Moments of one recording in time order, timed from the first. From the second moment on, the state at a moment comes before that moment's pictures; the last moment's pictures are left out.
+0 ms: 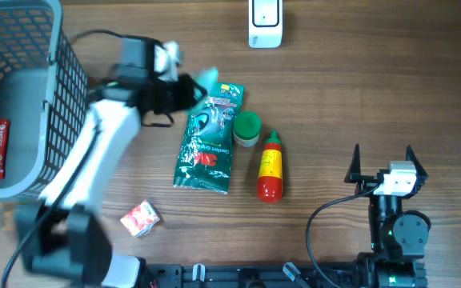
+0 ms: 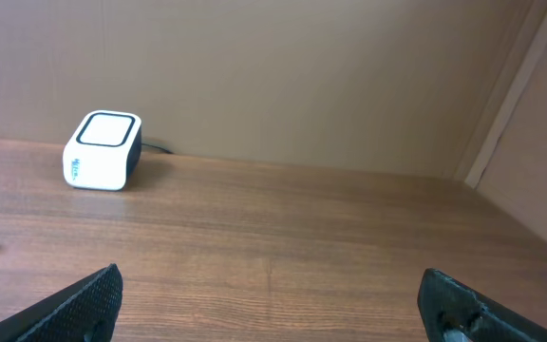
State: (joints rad) left arm -0.20 1.66 1.28 -0.69 0.42 -0.37; right arm -0.03 0.02 0.01 0.01 0.07 -0.14
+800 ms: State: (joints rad) left arm -0.32 1.87 1.43 -0.97 0.12 -0.34; right arm -0.03 0.02 0.01 0.01 0.07 -0.14
